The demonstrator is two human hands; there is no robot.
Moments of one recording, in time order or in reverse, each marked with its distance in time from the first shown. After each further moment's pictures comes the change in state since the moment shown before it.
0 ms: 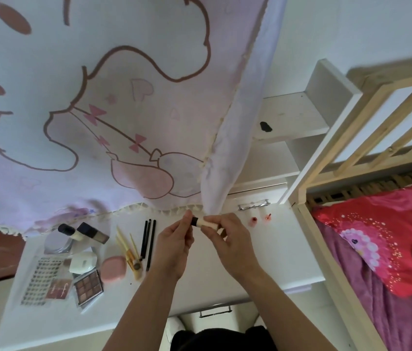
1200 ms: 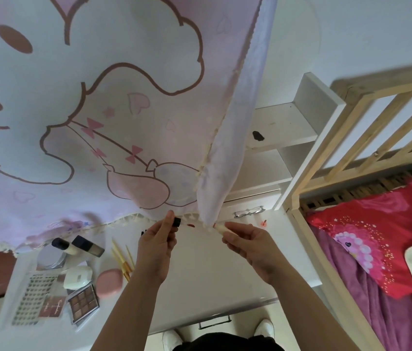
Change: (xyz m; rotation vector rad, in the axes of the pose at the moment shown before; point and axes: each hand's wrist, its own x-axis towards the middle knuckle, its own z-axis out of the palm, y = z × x) left_hand 0.002 0.027 -0.015 0.016 0.063 0.085; right_hand 0.006 0.005 -0.050 0.716 -0.084 0.576
